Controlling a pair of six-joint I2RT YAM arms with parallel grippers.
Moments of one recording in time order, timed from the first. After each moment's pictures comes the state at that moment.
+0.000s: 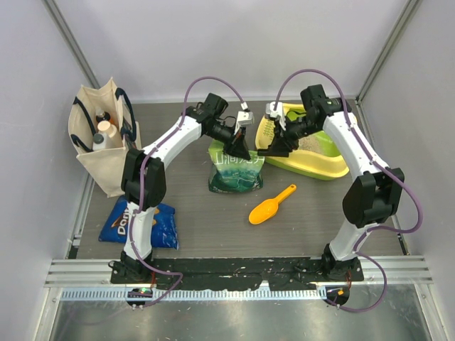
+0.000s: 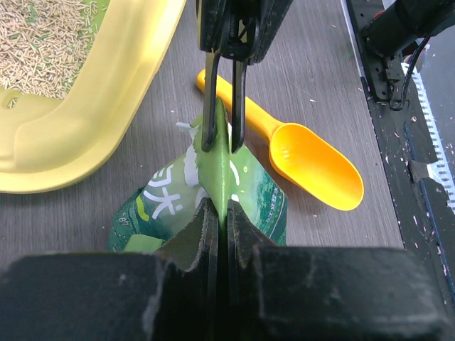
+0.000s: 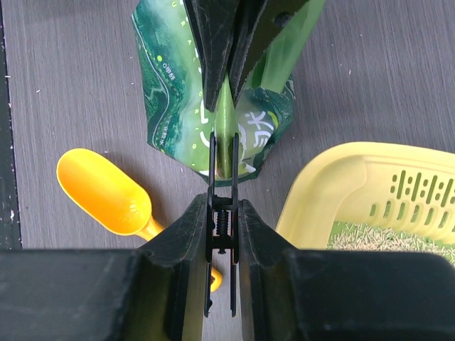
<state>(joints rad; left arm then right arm) -0.52 2.12 1.89 -0.81 1.10 0.68 0.20 1.74 1.69 -1.14 -0.86 -1.05</state>
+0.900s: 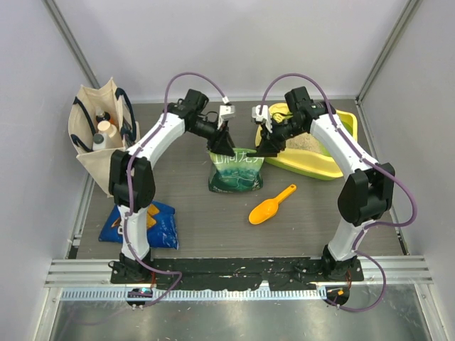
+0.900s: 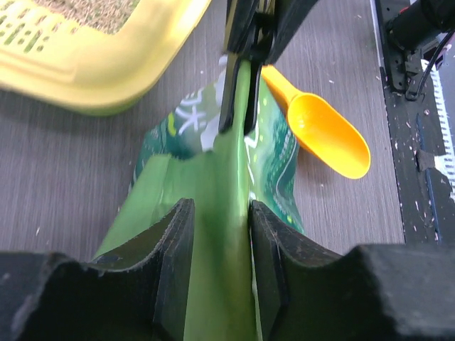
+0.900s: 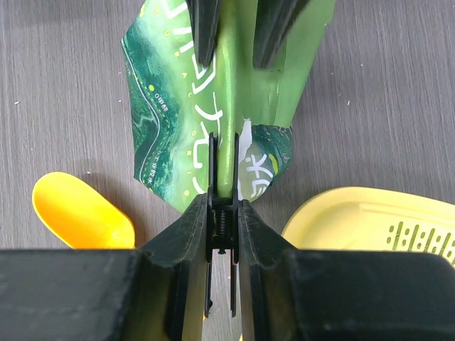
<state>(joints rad) -0.41 2.04 1.83 -0.84 1.07 0.70 0.31 1.78 1.67 -1.00 -0.82 -0.99</state>
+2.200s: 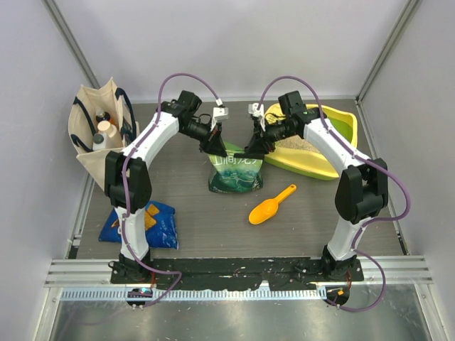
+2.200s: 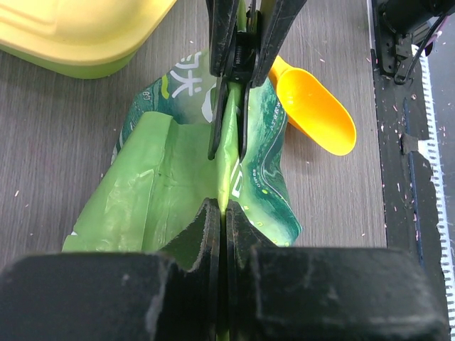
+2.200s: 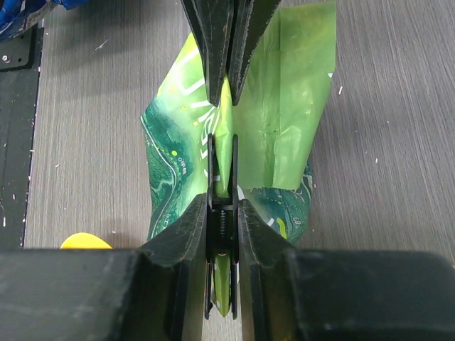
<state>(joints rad) -0.36 2.00 1.81 -1.00 1.06 0.78 0.34 1.81 1.58 -0.76 -0.99 -0.78</state>
